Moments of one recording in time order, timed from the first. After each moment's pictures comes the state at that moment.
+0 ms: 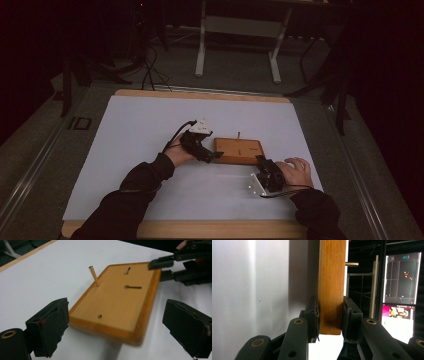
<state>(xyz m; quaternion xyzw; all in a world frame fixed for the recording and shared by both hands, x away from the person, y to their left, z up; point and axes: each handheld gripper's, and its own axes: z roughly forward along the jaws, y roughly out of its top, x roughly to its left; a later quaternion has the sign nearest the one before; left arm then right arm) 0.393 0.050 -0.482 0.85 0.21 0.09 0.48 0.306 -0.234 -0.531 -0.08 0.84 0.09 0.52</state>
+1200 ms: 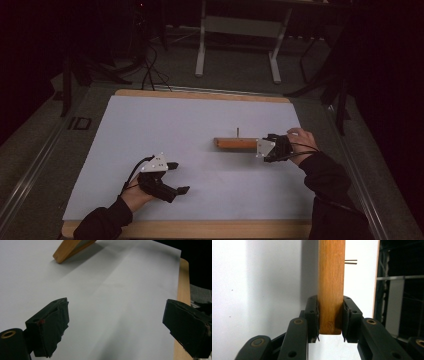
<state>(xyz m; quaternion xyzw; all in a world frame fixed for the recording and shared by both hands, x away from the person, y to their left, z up) 0.278 0.140 -0.505 0.83 0.26 0.07 0.49 0.383 -0.239 -0.451 -0.08 0.94 0.10 0.32</state>
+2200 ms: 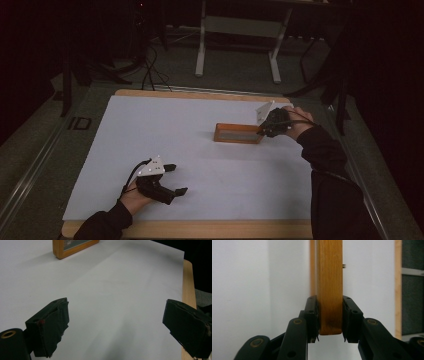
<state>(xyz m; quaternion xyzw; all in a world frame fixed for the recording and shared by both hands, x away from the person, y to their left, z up) 0.277 0.146 -0.520 0.82 0.26 0.07 0.50 0.462 -0.236 -0.413 -0.03 0.98 0.13 0.17</state>
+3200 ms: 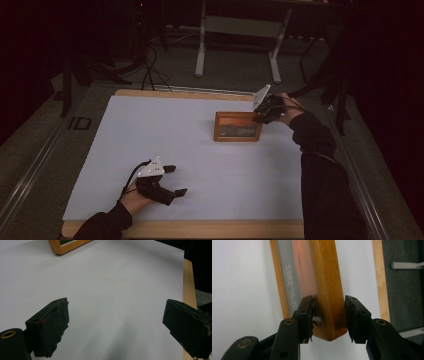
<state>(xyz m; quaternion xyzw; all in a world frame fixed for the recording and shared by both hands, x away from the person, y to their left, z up) 0.276 0.147 -0.526 0.82 0.27 0.07 0.51 0.520 -0.231 -0.417 0.02 0.97 0.15 0.17</state>
